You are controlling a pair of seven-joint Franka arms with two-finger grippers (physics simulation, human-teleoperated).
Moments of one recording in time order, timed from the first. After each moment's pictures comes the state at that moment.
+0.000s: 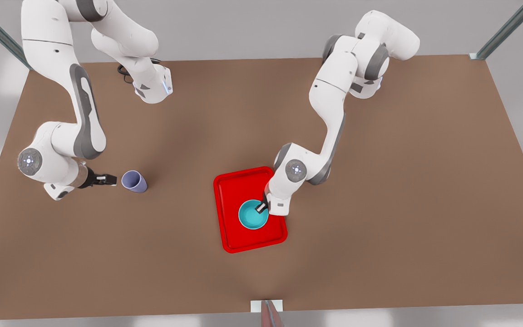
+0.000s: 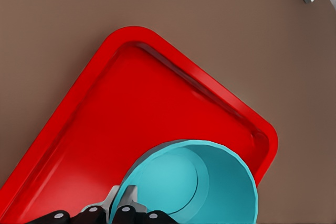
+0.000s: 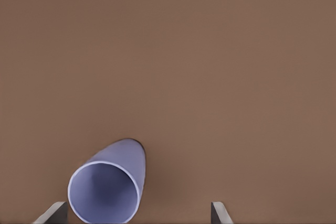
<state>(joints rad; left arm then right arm) -0.82 0.93 0.23 -1.24 -0.52 2.37 -1.14 -0.15 0.22 0.05 -2.01 0.04 2.08 -0.12</state>
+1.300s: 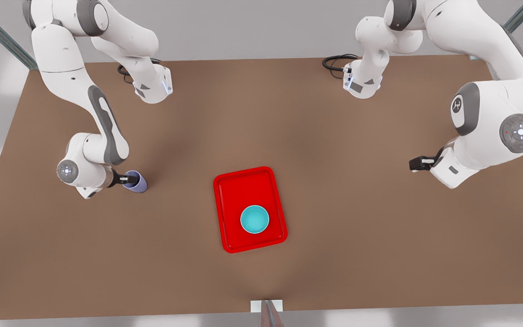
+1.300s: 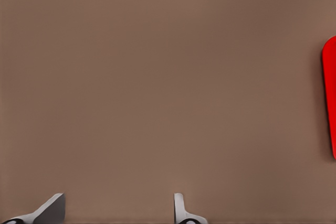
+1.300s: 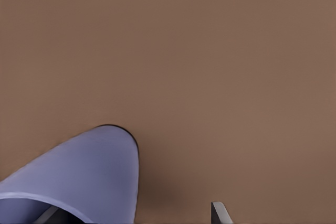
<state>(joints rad) -0.36 0.35 0.36 -1.23 -0.05 1.39 0.02 -0.14 0.34 0.04 -2.18 0.03 2.28 -0.05</state>
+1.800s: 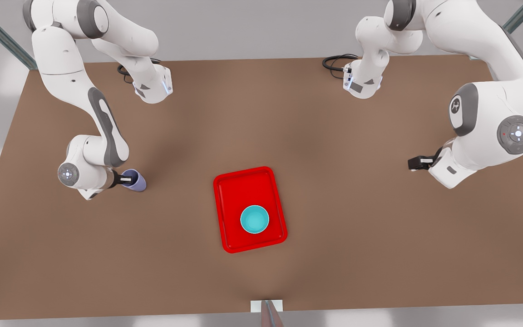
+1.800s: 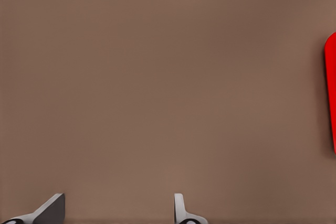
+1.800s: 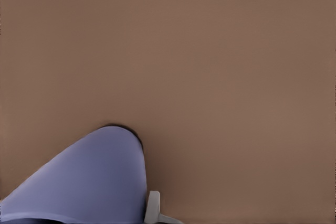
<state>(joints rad) -0.36 0.35 0.36 -1.24 -0.05 1.38 0.02 -0.14 0.35 0.05 -2.15 0.03 2.22 -0.05</state>
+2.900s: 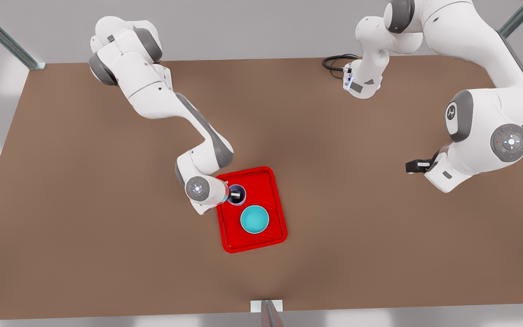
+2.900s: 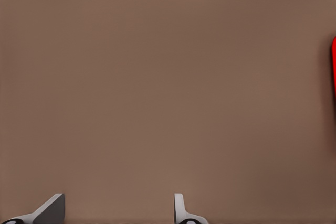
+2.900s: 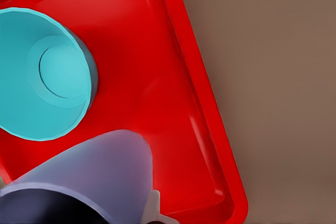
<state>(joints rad) -0.36 0.37 0.36 -1.24 -0.05 1.39 0.02 0.40 0.75 0.17 -1.39 0.14 2.01 0.61</state>
